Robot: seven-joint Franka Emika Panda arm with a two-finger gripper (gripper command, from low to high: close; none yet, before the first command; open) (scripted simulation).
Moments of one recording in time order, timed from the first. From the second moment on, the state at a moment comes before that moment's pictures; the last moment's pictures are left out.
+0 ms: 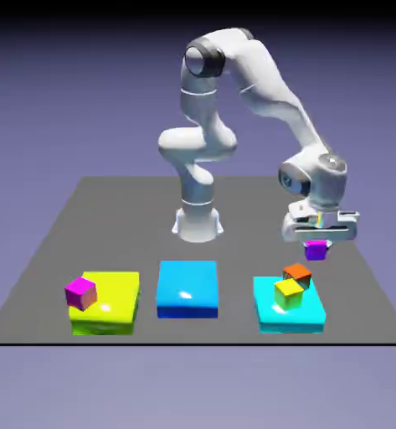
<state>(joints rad) 0.02 0.17 0.61 -2.40 0.08 2.46 1.57</state>
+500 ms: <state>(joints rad) -0.52 0.17 0.23 -2.16 0.24 2.30 1.99</state>
